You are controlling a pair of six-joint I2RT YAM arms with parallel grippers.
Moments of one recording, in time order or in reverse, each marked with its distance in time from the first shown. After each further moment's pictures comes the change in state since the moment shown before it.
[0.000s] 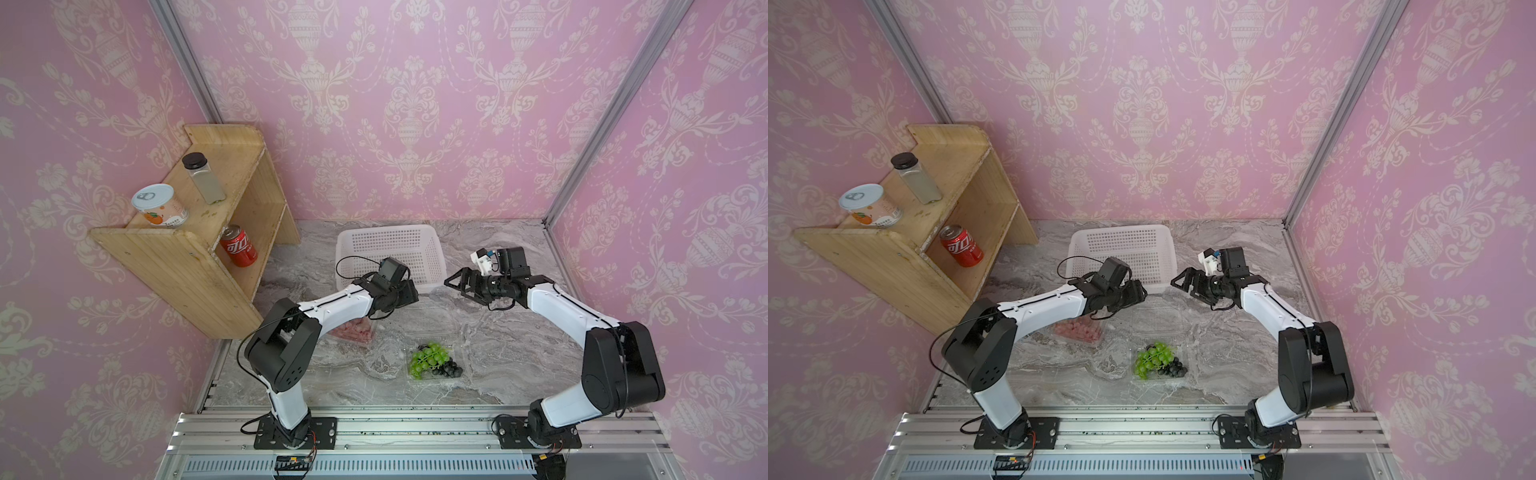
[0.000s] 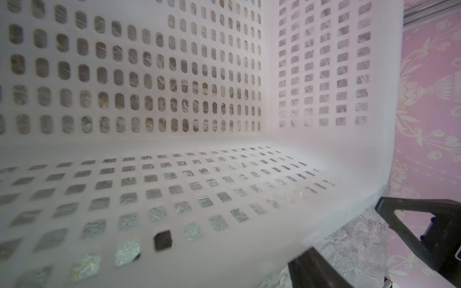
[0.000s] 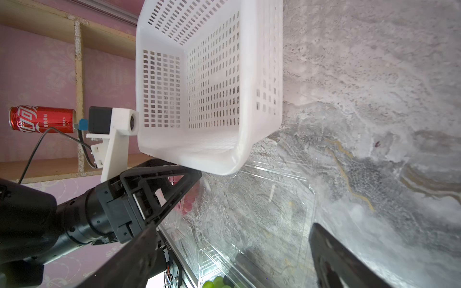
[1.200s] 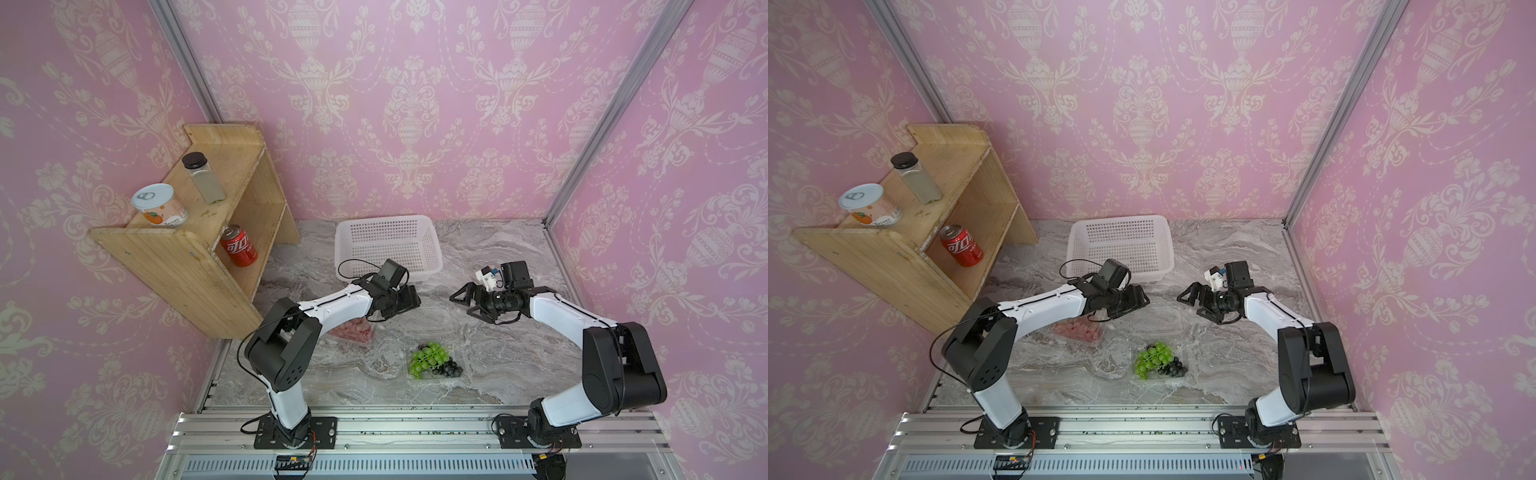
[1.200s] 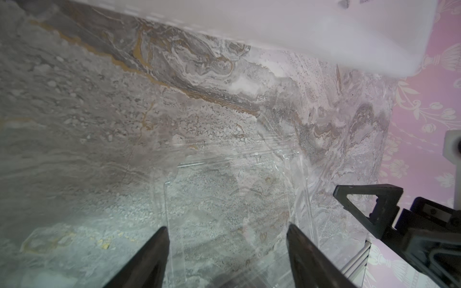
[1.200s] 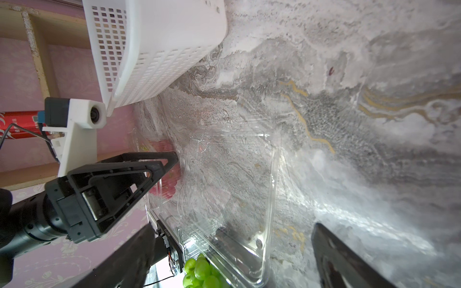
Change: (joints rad) left arm -0.011 -0.029 -0.029 -0.064 0.127 -0.022; right arm -0.050 -0.014 -0.136 -0.024 -0.035 0.000
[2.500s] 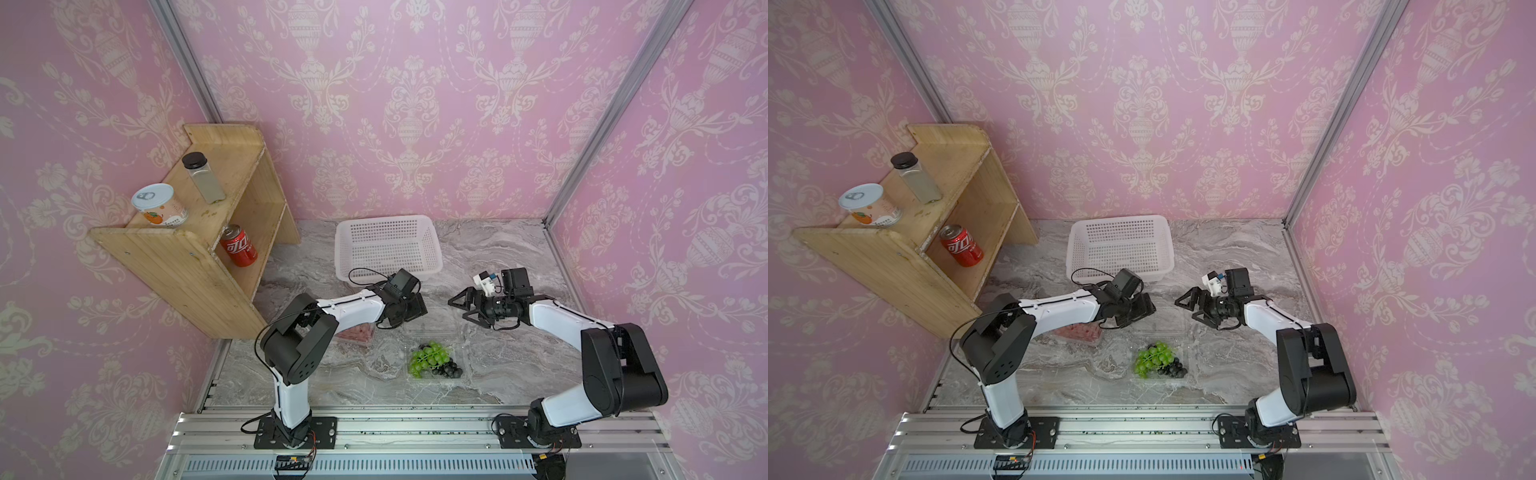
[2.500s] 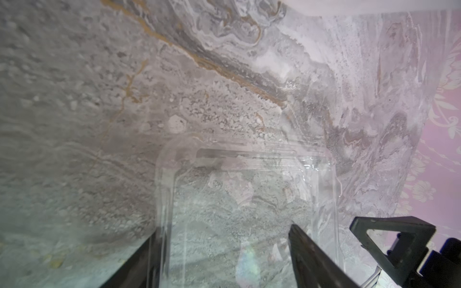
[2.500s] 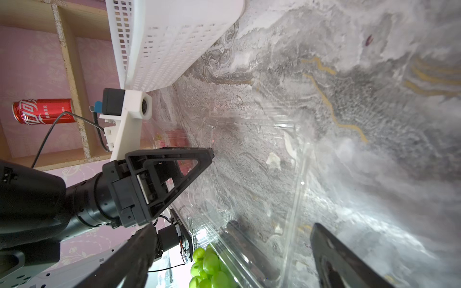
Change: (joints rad) left arm -0.074 0.102 0.008 0.058 -0.079 -0.133; right arm 0.000 -0.004 -0.088 0.135 -0.094 0.048
